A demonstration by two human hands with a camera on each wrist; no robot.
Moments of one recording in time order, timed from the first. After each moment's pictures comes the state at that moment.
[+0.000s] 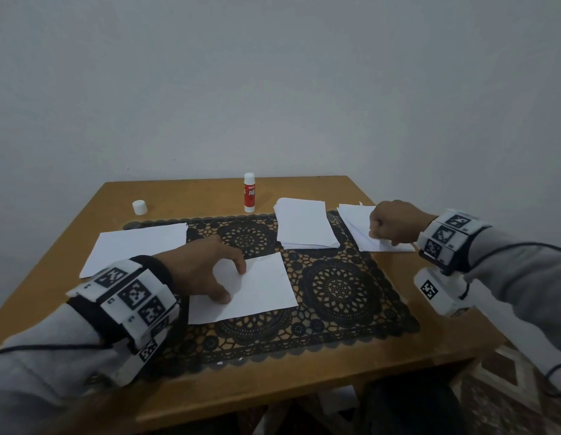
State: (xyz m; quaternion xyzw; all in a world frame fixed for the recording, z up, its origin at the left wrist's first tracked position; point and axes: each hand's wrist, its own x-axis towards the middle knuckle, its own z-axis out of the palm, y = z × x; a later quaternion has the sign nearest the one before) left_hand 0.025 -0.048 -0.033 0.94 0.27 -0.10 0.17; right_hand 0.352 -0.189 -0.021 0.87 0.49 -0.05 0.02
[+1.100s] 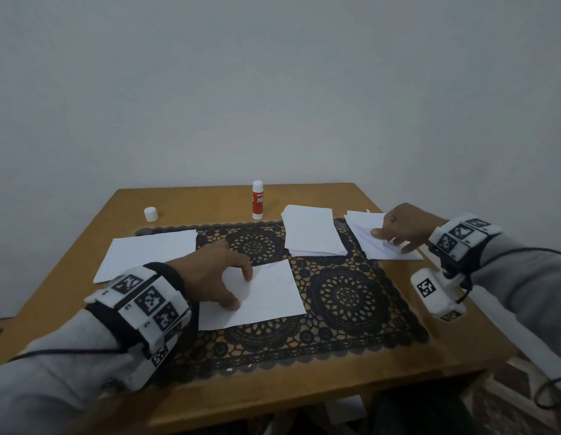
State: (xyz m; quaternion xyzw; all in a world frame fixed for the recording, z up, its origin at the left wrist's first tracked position) left_hand 0.024 -0.047 -0.033 0.94 0.28 -0.09 0.17; right_hand 0.360 -0.191 -0.017 0.89 0.36 -0.20 -0.22
